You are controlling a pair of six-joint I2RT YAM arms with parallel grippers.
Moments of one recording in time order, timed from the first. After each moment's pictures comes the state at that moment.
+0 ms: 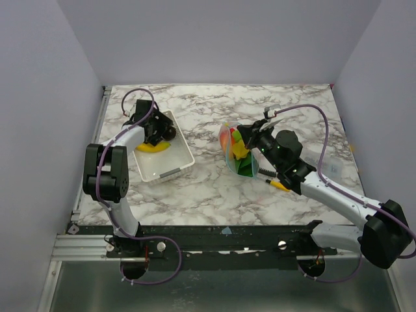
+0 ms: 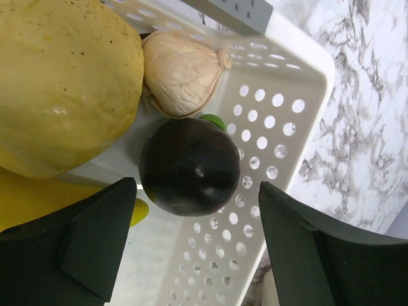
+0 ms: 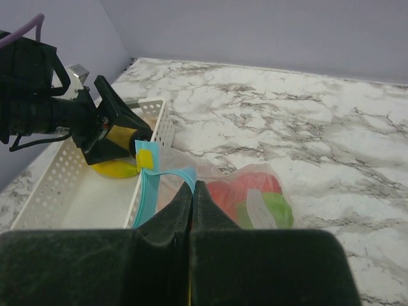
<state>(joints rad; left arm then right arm) -0.10 1.80 1.19 -0.22 0.04 -1.02 0.65 1.18 0.73 0.45 0.11 0.23</state>
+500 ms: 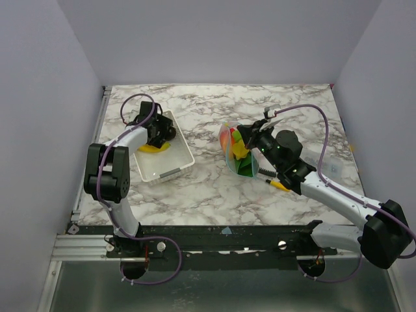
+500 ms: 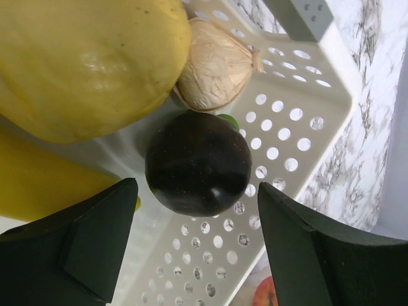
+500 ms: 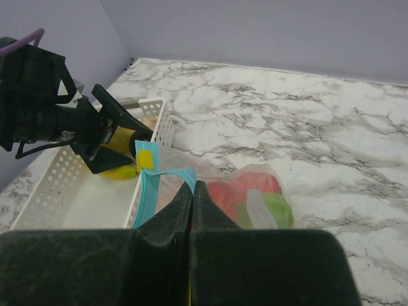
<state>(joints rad) -0.13 1.80 1.19 -0.27 -0.04 -1.24 0.65 1.18 0.73 0.45 0.11 0.23</state>
